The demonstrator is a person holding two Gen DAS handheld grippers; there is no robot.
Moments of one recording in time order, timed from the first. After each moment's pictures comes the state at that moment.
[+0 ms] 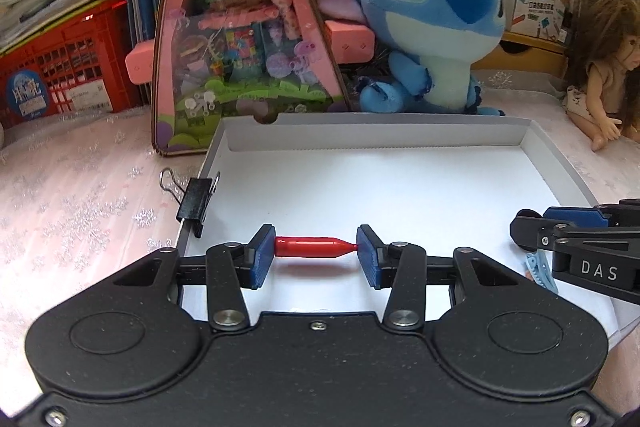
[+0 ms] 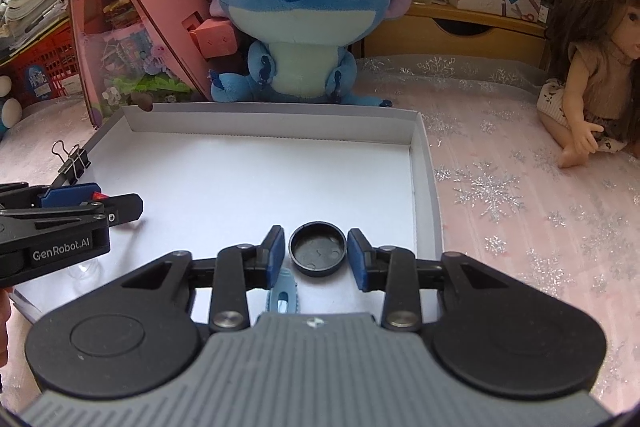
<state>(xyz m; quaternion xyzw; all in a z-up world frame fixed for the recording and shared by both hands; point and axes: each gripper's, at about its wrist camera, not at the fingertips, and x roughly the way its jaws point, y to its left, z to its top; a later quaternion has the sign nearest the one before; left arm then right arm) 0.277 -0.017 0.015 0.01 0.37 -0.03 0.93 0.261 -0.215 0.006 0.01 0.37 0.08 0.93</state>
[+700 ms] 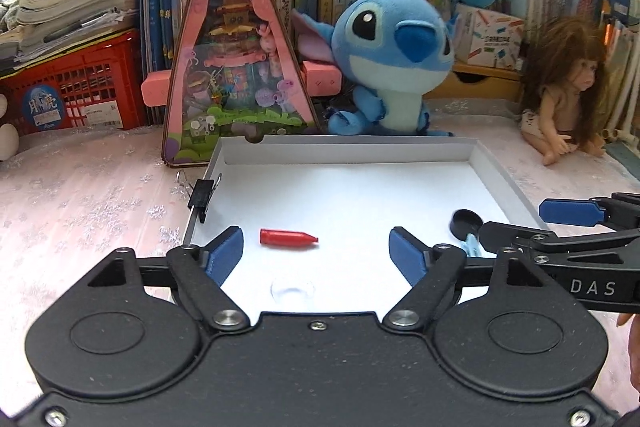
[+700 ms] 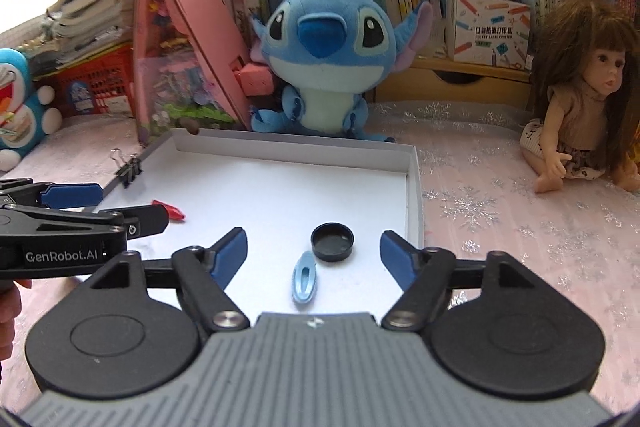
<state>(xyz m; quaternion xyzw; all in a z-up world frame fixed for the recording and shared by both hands) 0.210 -0.020 0.050 -0.01 0.33 -0.05 0.94 0.196 -0.220 0.035 0.00 0.30 0.11 0.95</state>
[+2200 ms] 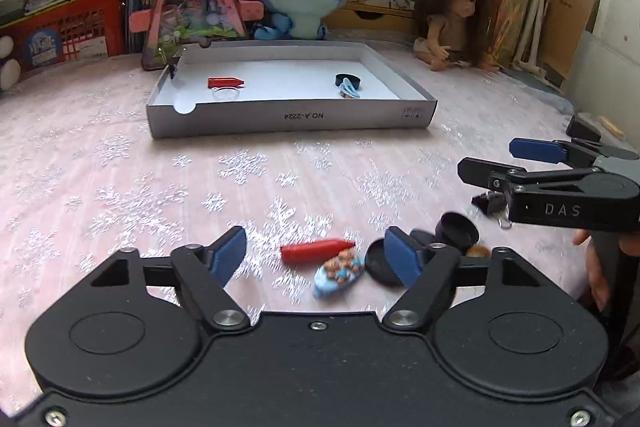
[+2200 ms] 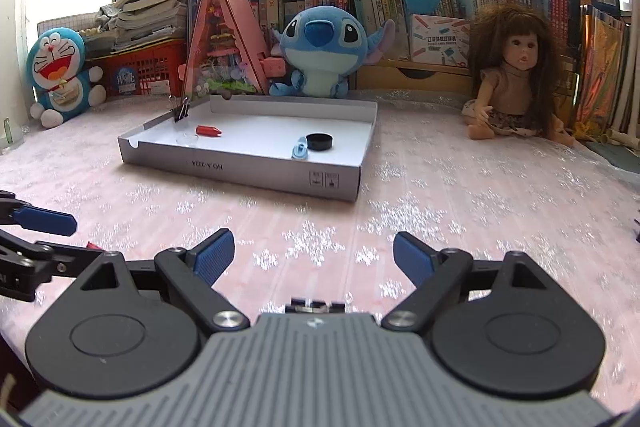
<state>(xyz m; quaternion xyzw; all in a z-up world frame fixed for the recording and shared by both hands) -0.007 -0.025 0.019 0.00 0.34 -0.14 0.93 0.014 -0.264 -0.010 -0.01 0.22 0.11 0.97</state>
